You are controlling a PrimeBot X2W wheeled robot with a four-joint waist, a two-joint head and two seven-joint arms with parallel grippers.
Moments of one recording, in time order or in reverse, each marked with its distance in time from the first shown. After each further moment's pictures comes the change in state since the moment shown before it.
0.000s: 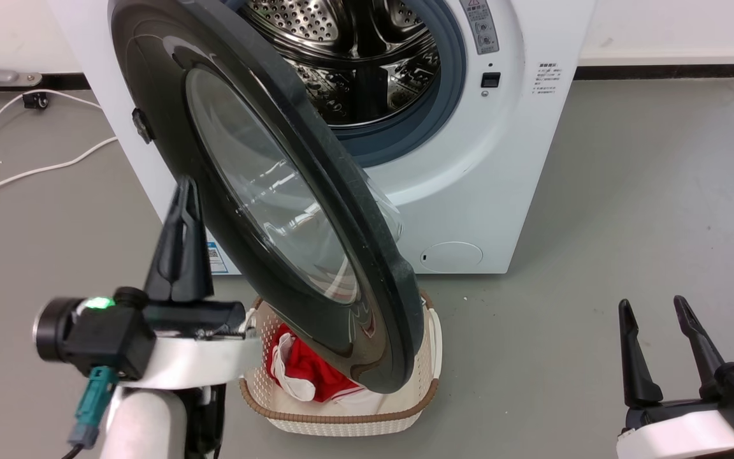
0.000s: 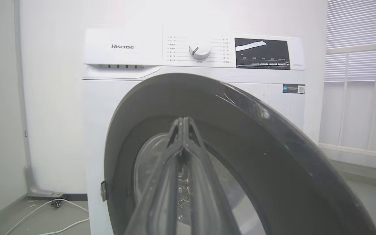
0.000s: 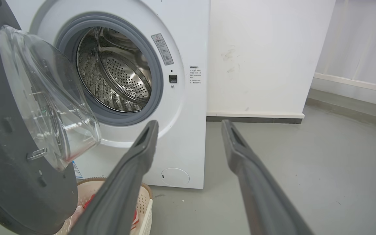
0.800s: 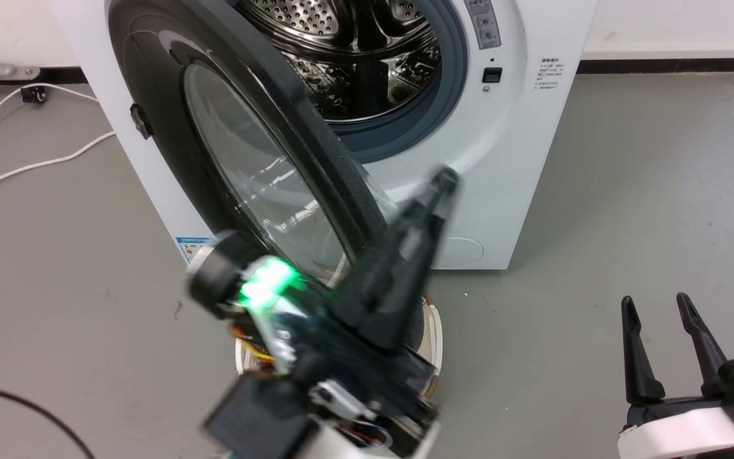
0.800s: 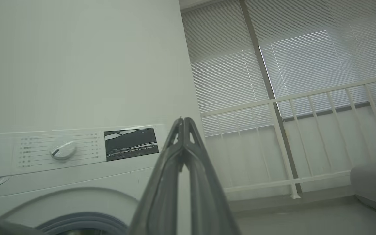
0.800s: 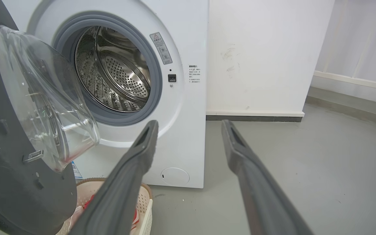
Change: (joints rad) left arm -0.134 0.000 -0.394 -0.356 0.015 -0.073 0.045; right arm -0.004 0.000 -0.007 -0.010 0.006 0.000 0.010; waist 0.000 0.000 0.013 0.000
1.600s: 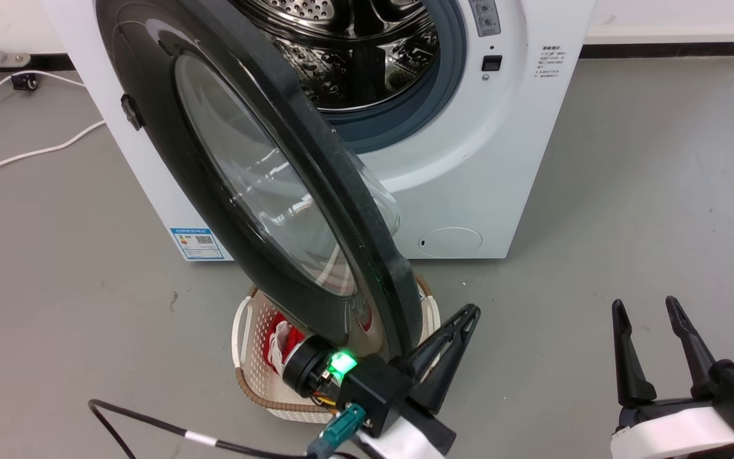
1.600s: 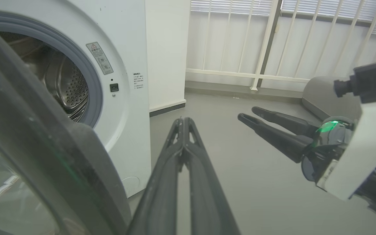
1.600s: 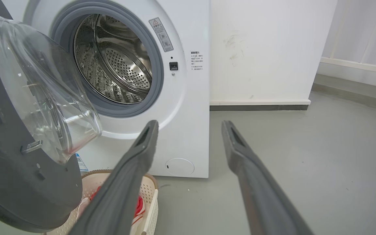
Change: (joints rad) left arm 0.127 0.009 -0.173 0.436 -0.114 0.020 0.119; right arm -0.005 0.000 0.017 0.030 0.026 0.000 -0.001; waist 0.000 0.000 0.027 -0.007
